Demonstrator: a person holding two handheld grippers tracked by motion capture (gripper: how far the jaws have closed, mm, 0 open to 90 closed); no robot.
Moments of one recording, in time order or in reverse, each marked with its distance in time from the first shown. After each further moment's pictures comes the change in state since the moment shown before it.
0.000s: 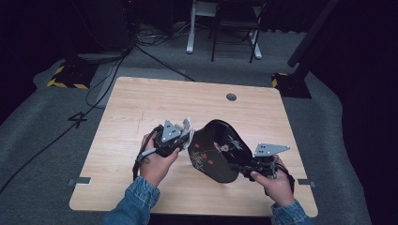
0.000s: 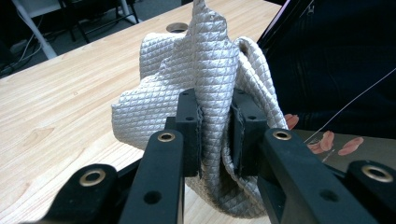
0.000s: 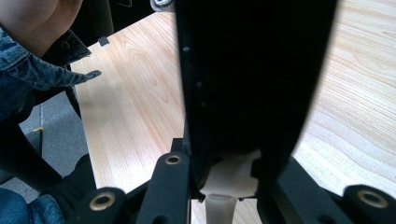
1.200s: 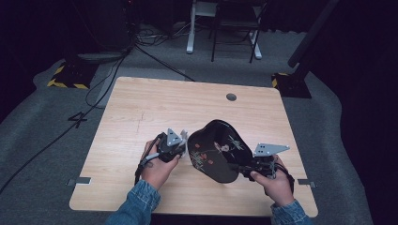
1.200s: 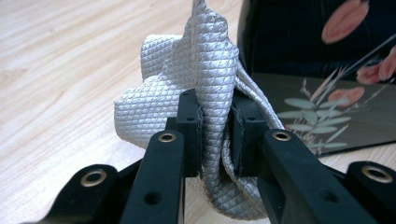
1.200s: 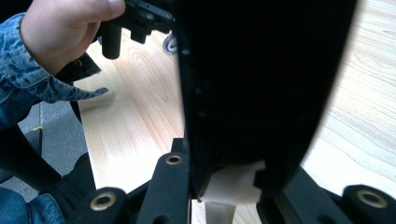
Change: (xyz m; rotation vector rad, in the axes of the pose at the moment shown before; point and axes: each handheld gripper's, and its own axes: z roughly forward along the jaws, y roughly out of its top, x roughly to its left) left arm -0.002 -0.033 0.026 0.178 0.006 -0.013; right arm 0.000 0.000 0.001 0.004 -0.001 -0.001
